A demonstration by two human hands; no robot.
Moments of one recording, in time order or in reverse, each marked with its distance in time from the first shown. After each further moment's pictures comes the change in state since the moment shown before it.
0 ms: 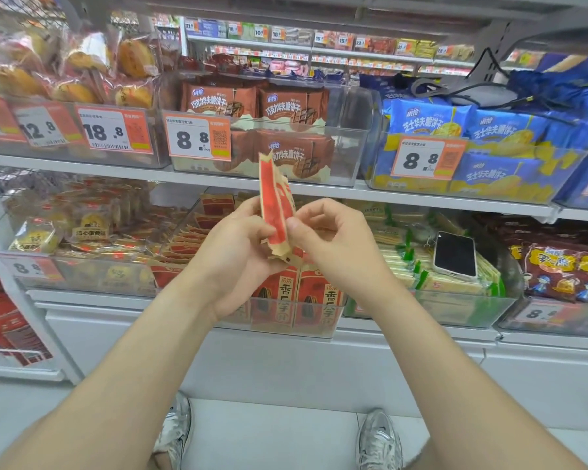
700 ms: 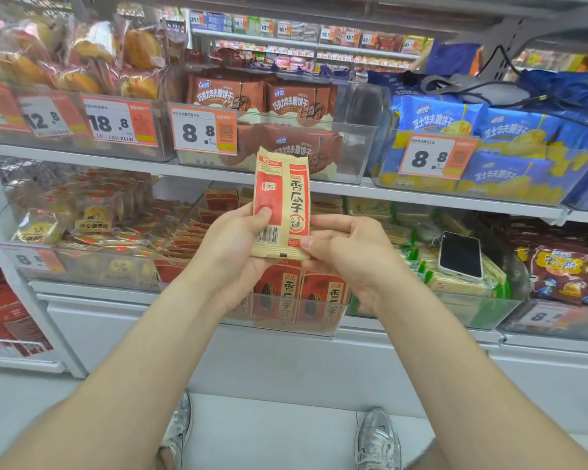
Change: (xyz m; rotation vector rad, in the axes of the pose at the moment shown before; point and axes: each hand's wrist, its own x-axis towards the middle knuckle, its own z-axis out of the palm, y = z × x) left_hand 0.003 -0.001 0.002 0.024 0.262 -0.049; right_hand -0.002 -0.011 -0.004 0.408 -0.045 0.451
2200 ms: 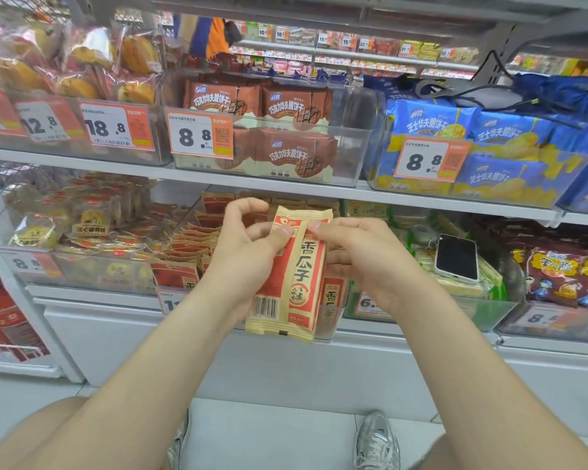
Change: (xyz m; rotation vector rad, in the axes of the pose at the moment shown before) left_hand -0.009 -0.011 0.011 0.204 0.070 0.110; right_hand -0.009 -0.011 -0.018 -0.150 -0.070 -0.032
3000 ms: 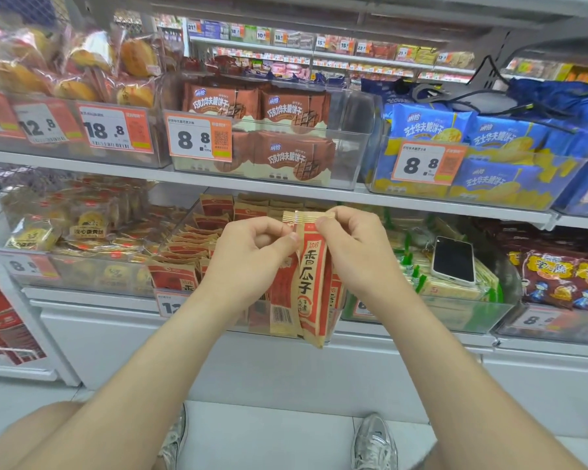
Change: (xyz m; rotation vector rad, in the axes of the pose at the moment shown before) left_hand 0.005 -0.007 -0.004 0.351 -0.029 0.161; right_hand 0.007 0.010 0.009 -0.341 0.243 -0.377
